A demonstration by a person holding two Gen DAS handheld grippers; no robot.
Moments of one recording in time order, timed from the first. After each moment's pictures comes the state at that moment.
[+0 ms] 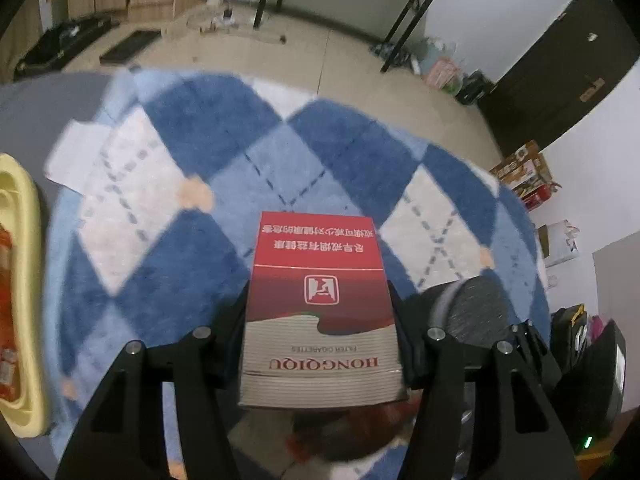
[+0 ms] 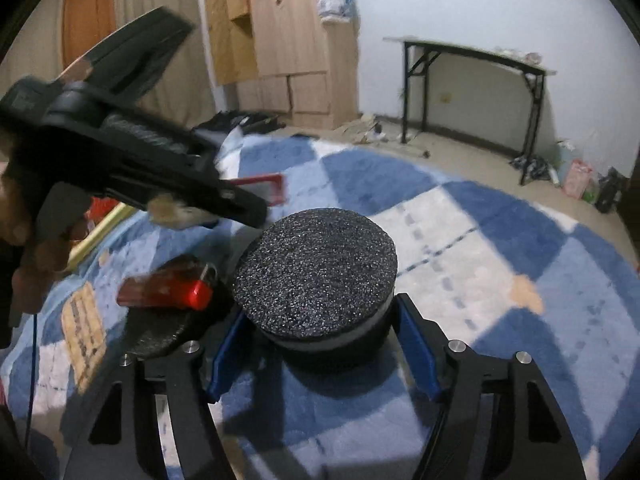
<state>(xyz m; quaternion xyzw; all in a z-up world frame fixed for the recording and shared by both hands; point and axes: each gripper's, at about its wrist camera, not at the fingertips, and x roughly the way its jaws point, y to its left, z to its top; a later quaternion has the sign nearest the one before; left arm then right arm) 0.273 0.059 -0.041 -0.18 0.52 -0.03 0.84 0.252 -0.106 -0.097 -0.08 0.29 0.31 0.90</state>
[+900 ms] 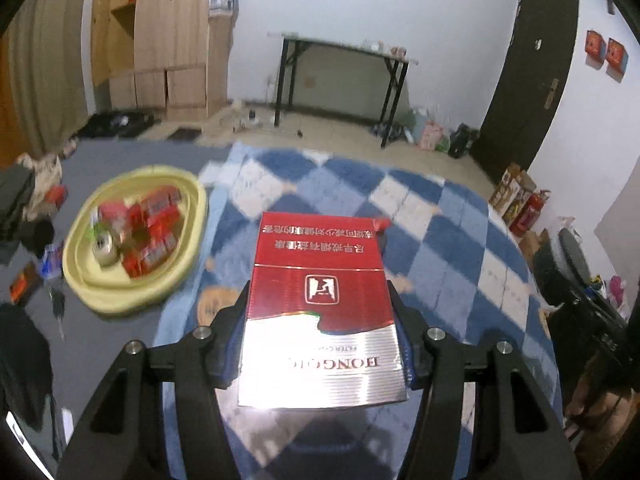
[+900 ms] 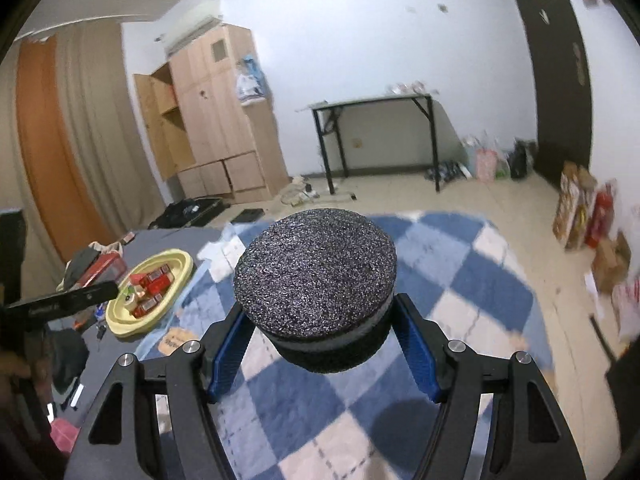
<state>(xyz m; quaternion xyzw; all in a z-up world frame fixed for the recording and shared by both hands) 0.007 0.055 0.040 -0.10 0.37 0.02 0.92 -0.017 -0.224 -0.024 0.05 0.26 0.19 0.95</state>
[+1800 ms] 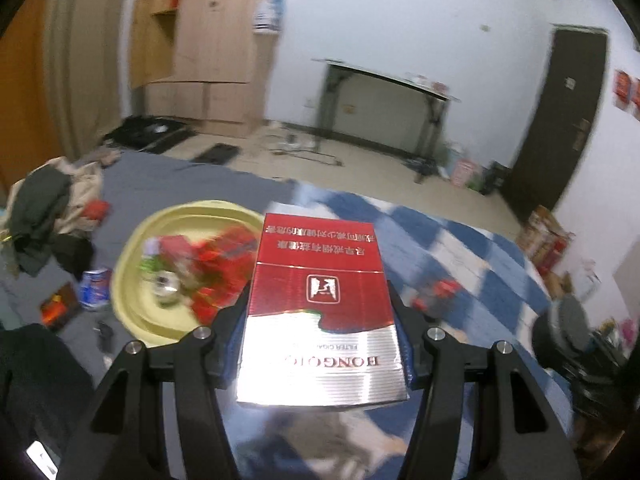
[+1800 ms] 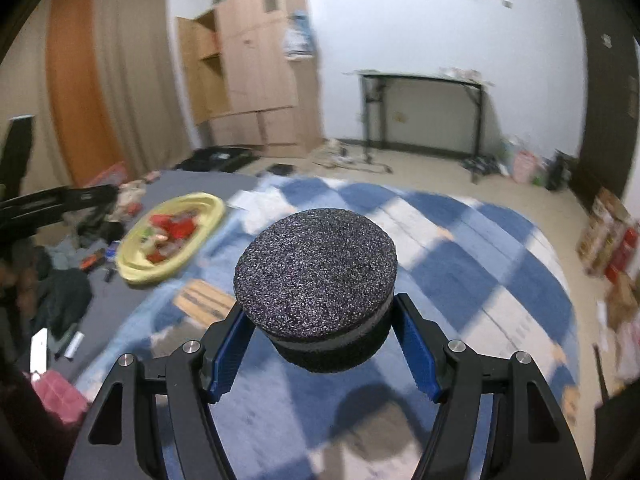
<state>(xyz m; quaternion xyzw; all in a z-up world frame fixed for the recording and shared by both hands) 0.021 0.173 0.072 -0.13 0.32 0.09 0.93 0.012 -0.128 0.004 -0.04 0.27 0.28 0.92</state>
